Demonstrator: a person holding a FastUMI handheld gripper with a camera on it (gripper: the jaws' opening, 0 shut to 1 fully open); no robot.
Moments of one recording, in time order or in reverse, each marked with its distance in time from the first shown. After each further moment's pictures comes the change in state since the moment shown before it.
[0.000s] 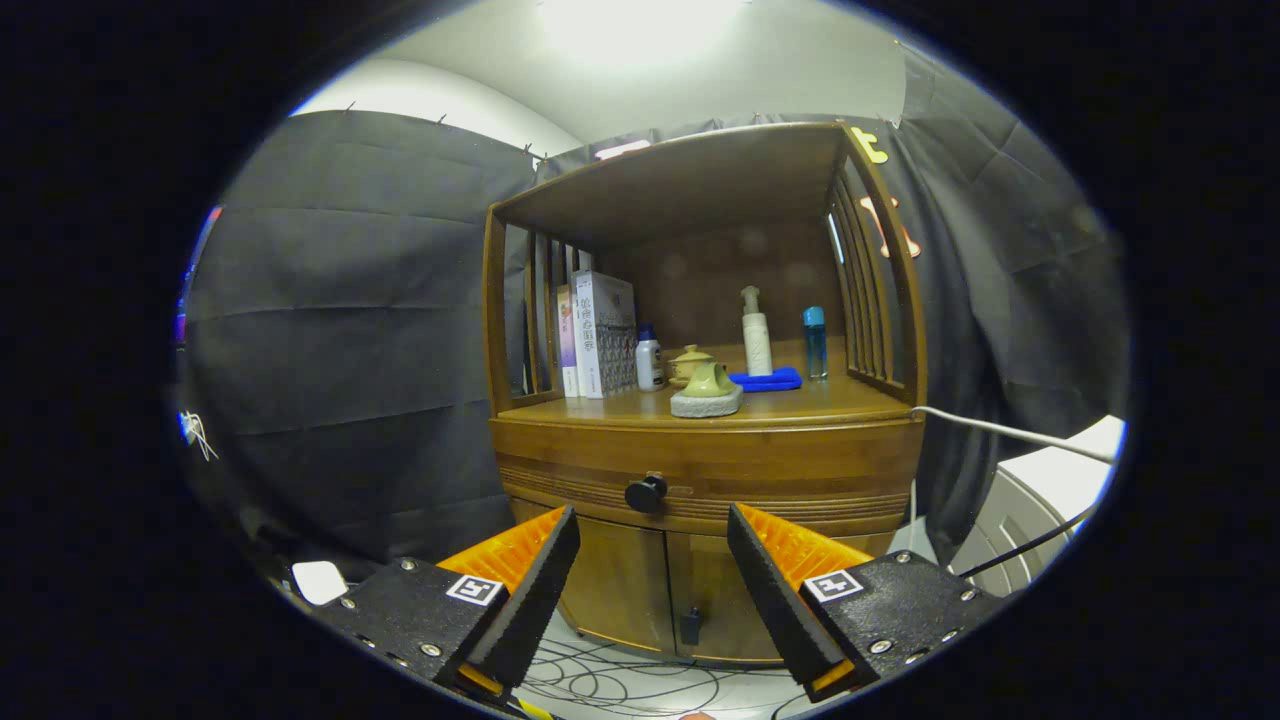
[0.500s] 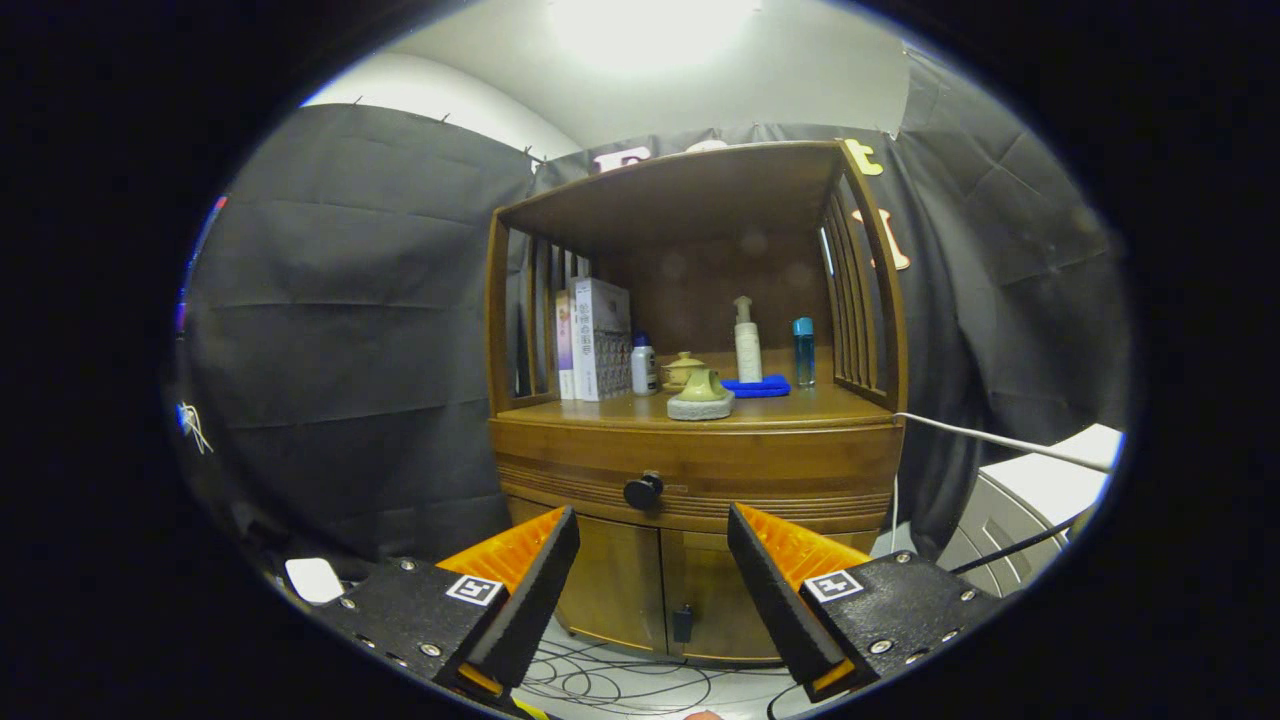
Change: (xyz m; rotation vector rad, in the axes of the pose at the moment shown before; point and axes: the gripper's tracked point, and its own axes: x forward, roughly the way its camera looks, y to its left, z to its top) arm -0.008 -0.001 -0.002 -0.019 -0.004 -0.065
